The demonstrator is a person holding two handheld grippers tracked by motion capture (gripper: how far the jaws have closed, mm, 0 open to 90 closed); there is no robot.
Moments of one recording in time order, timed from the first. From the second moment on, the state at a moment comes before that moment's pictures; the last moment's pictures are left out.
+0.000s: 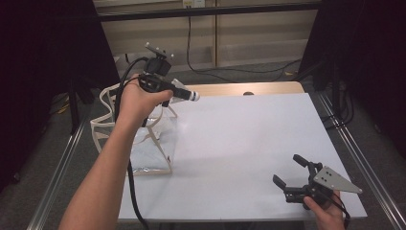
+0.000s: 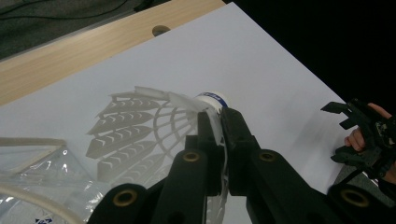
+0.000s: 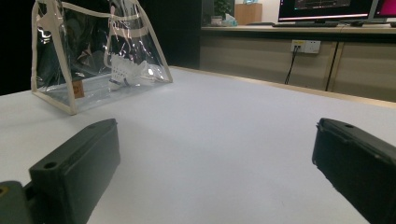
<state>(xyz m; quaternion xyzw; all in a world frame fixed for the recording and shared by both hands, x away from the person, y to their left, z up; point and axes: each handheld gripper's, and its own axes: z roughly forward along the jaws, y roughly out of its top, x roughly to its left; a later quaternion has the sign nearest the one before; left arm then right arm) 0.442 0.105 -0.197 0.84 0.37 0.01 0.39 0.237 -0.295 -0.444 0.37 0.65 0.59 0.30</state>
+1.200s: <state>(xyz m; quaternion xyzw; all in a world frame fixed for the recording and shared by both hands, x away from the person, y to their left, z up) 0.443 0.130 -0.191 0.84 0.38 0.03 0.39 0.237 -0.294 -0.444 0.37 0.65 0.59 0.29</state>
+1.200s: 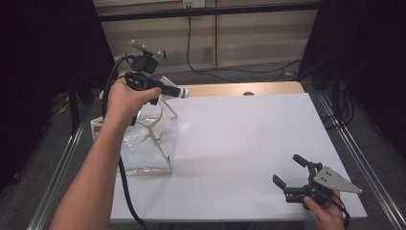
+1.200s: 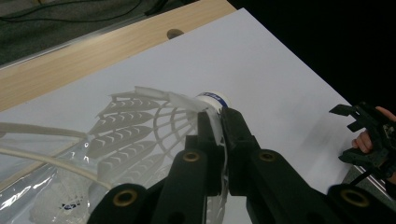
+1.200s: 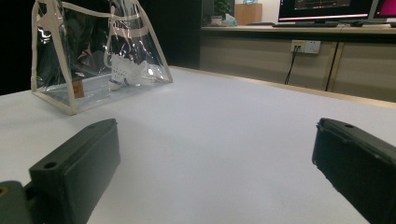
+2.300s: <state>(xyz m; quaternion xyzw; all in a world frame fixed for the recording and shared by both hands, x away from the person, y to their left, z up) 0.448 0.155 -0.189 0.83 0.40 0.04 0.39 0.237 -0.294 -0.444 0.37 0.66 0.59 0.29</state>
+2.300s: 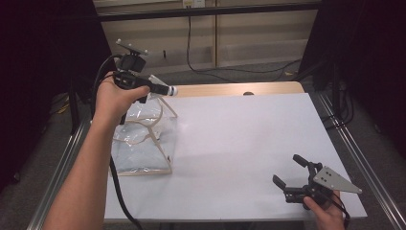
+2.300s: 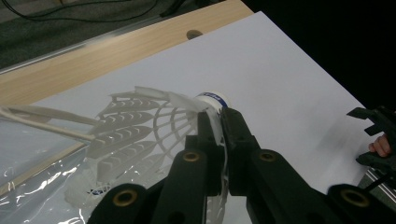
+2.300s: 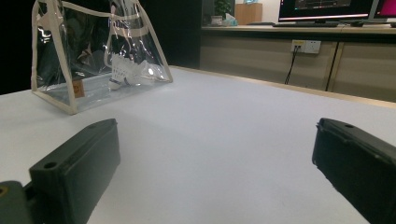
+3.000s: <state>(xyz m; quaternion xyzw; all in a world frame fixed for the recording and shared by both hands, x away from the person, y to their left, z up) 0.451 0.172 -0.191 0.83 0.40 0.05 0.39 0.237 -0.294 -0.444 0.37 0.65 0.59 0.30</state>
